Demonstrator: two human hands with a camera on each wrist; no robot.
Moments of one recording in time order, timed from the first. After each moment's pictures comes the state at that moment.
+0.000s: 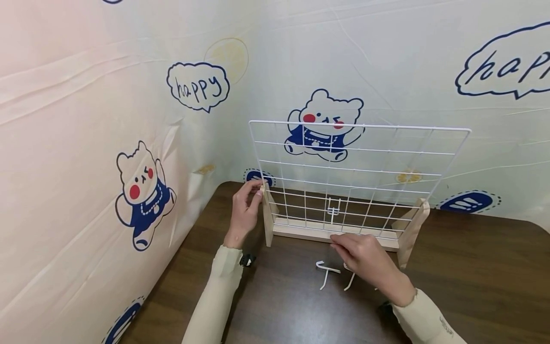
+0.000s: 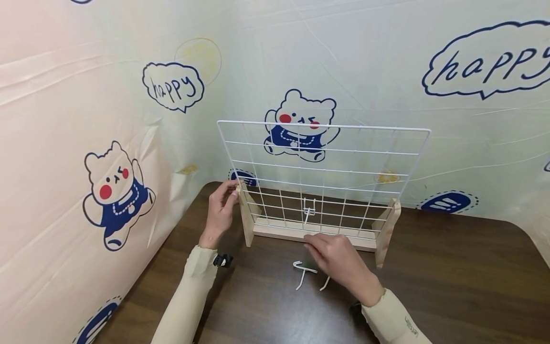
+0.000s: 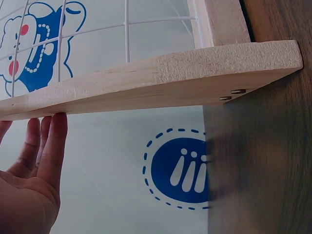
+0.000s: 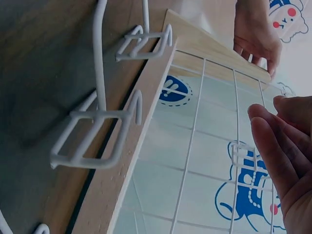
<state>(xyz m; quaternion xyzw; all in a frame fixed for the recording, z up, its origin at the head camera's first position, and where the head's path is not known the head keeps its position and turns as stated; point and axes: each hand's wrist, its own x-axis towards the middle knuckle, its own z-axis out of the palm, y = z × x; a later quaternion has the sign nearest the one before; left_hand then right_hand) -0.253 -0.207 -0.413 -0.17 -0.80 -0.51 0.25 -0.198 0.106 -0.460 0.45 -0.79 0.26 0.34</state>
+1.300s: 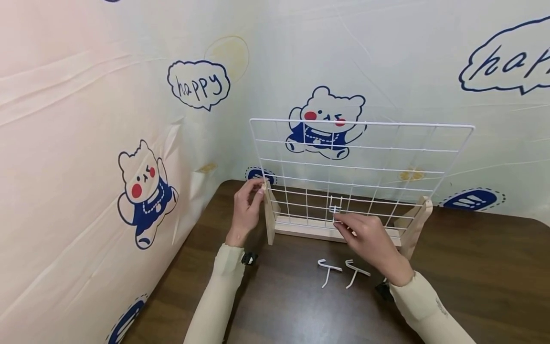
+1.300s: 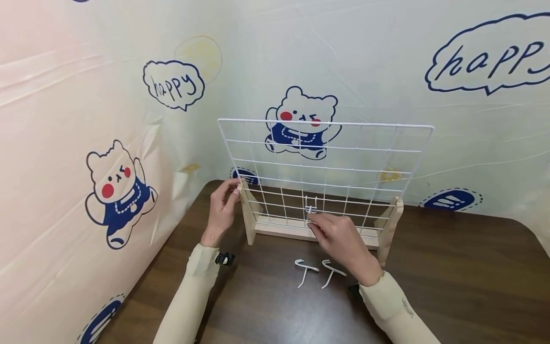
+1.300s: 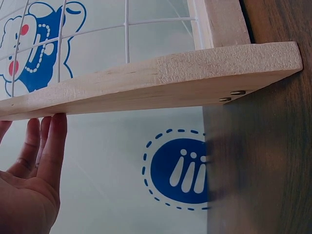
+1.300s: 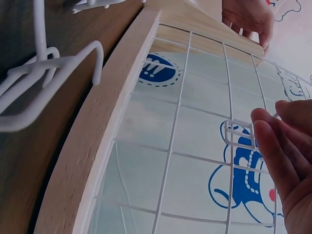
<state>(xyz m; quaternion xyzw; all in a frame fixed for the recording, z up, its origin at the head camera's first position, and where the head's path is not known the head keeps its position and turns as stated) -0.252 -0.205 -0.410 -0.18 -0.80 -0.51 0.27 -0.223 0.106 -0.444 0.41 -0.79 0.28 0.36</state>
